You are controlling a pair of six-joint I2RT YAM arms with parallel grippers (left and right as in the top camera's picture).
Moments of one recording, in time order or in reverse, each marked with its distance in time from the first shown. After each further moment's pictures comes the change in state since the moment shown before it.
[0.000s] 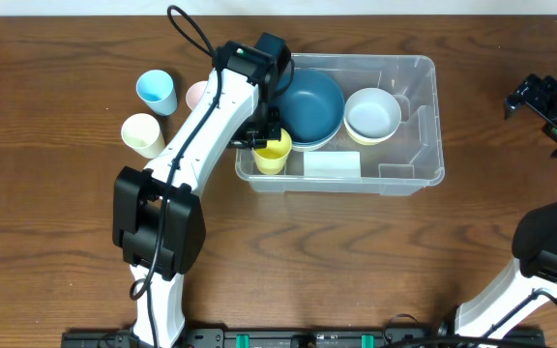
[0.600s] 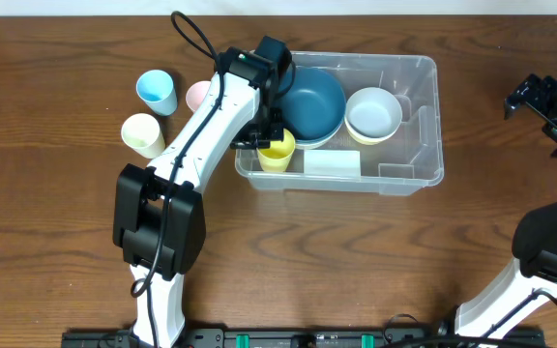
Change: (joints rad) left arm -0.001 0.000 -0.052 0.084 0.021 0.000; right arm 0.000 0.000 0.000 0.000 0.000 0.000
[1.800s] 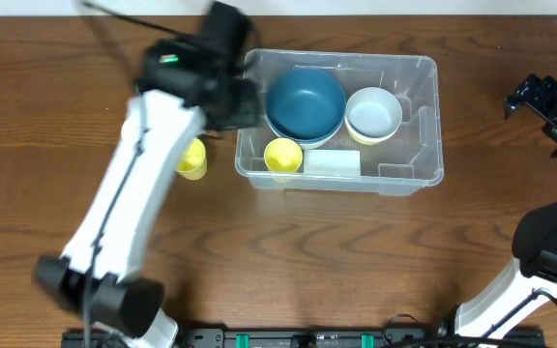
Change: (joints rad) left arm 0.103 -0.349 0.085 -0.122 -0.024 0.026; right arm 0.000 0.000 0.000 0.000 0.000 0.000
